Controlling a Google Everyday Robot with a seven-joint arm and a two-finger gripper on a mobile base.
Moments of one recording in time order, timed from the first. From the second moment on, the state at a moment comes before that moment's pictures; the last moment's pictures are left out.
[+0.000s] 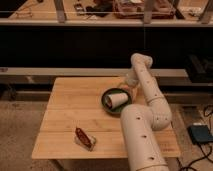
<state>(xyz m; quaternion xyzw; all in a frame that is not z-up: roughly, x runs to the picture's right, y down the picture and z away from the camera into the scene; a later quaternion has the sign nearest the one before) 0.150 0.027 0.989 -0.33 -0.27 -0.26 0.87</state>
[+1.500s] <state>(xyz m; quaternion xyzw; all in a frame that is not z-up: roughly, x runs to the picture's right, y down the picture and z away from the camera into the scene) 0.157 -0.001 0.984 -0.28 -0.25 -0.37 0.85</state>
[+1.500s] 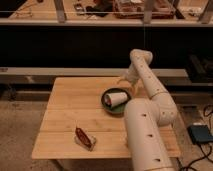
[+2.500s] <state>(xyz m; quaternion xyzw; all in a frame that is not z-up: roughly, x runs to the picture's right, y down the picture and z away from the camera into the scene) 0.112 0.104 0.885 -0.25 -0.28 -0.43 0.82</state>
